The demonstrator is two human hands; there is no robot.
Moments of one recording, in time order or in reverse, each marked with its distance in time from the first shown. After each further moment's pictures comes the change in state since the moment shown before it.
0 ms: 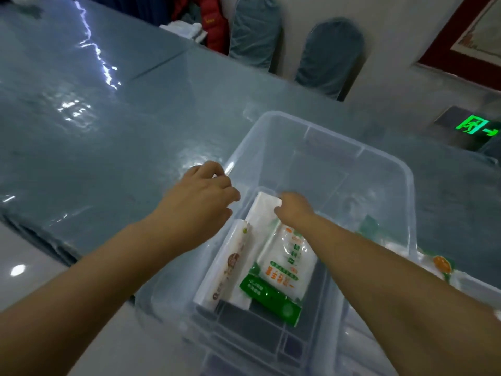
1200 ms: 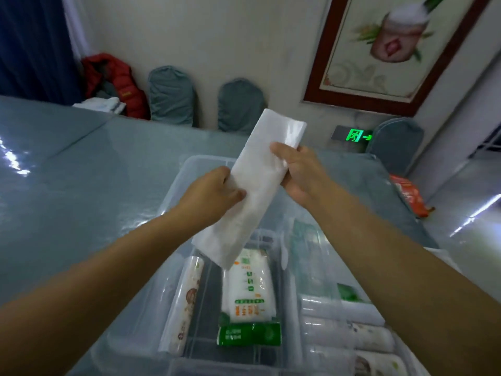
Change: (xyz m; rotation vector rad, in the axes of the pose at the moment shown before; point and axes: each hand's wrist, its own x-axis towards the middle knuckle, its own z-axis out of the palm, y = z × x) left_hand 0.085 0.086 -0.036 -0.663 0.006 -0.164; right_hand -0.133 0.029 -0.164 1.643 0.426 -0.261
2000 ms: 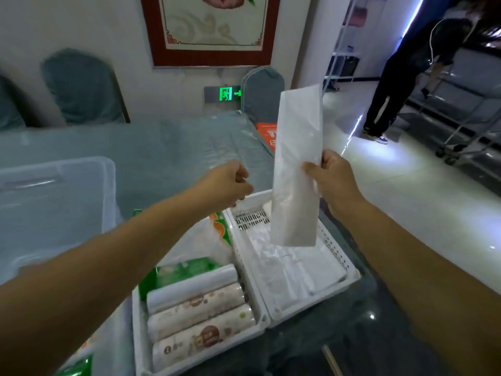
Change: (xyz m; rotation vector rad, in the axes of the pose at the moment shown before) left_hand 0.028 0.262 0.282 -0.290 -0.562 0.199; right_hand -0.189 -0.098 -0.376 -0.528 0.745 -0.144
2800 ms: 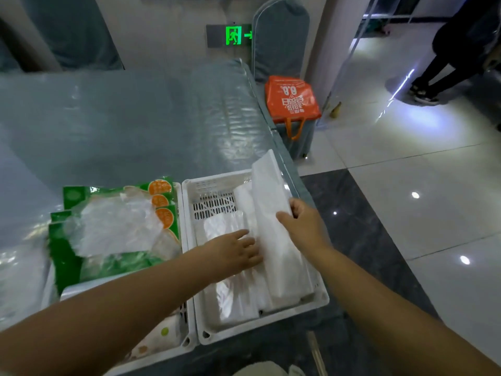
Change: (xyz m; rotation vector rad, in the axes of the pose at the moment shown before) left_hand 0.063 -0.092 0.202 1.323 -0.593 0.813; right_hand 0.058 0.179 -0.064 -0.407 -0.256 0.190
